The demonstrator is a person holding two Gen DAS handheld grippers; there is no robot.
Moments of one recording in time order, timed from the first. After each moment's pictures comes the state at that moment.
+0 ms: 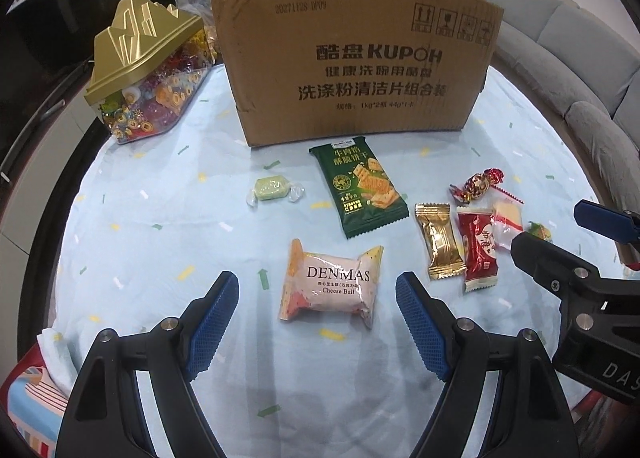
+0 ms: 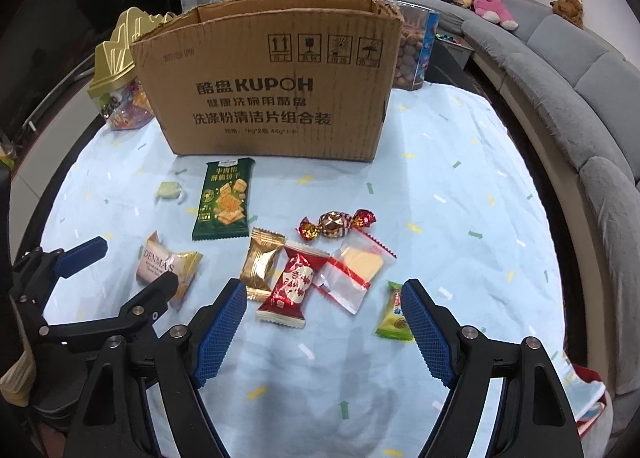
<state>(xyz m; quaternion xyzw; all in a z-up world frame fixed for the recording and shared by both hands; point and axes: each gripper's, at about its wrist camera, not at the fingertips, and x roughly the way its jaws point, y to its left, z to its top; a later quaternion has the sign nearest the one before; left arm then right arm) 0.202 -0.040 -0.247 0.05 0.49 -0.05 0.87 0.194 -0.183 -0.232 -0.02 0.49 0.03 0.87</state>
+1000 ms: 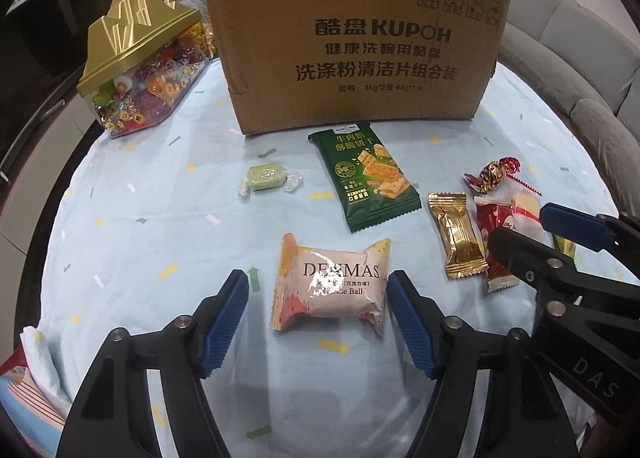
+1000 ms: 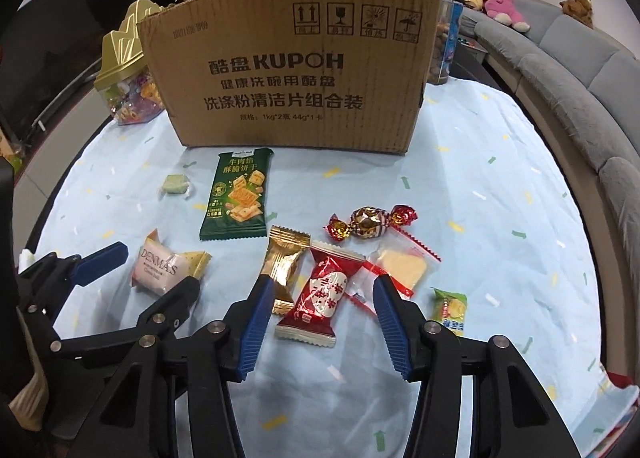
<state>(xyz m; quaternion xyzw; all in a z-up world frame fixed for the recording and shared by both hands) 0.208 -0.042 -0.269 0.06 0.48 -0.05 0.87 0.203 -0.168 -0.263 -0.01 0.48 0.06 0.88</state>
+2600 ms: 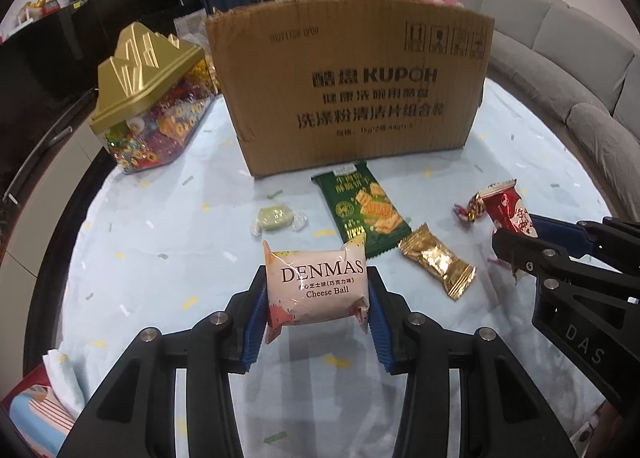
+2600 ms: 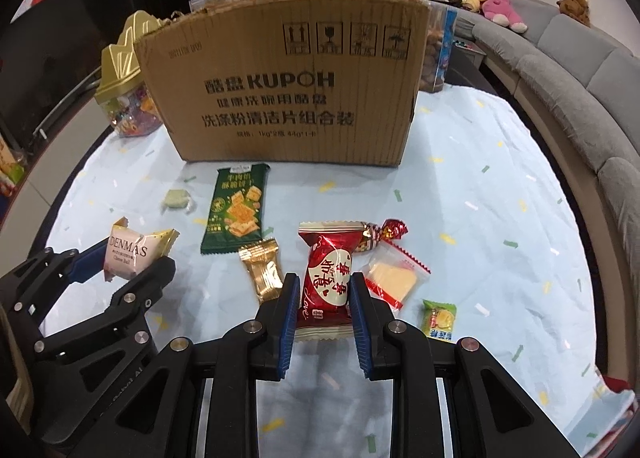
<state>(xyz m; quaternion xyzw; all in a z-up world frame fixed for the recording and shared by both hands) 0.196 -0.047 -0.249 0.08 0.43 -0.05 0.90 0.205 -0.176 -0.247 0.00 0.47 0.06 0.88</state>
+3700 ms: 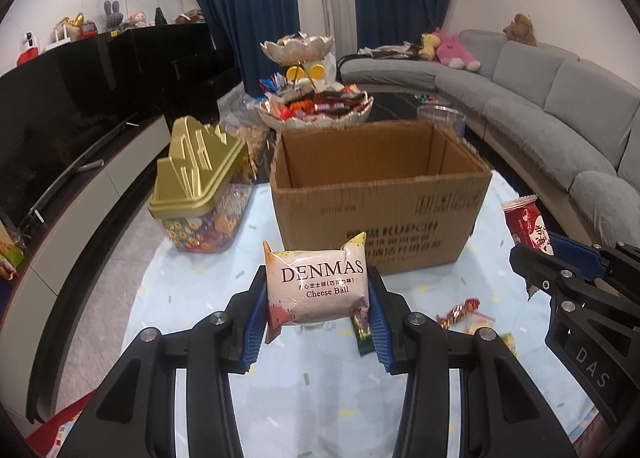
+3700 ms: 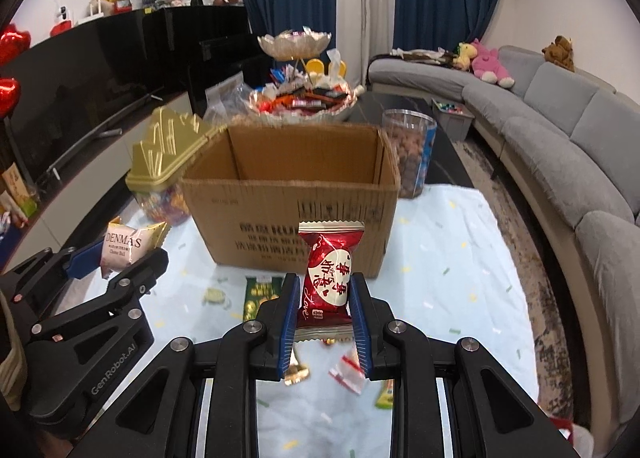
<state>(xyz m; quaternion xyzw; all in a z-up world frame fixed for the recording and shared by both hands) 0.199 -0.036 -0.132 0.05 0.35 -0.02 0.94 0.197 -0.180 -0.129 0.00 0.37 0.06 0.93</state>
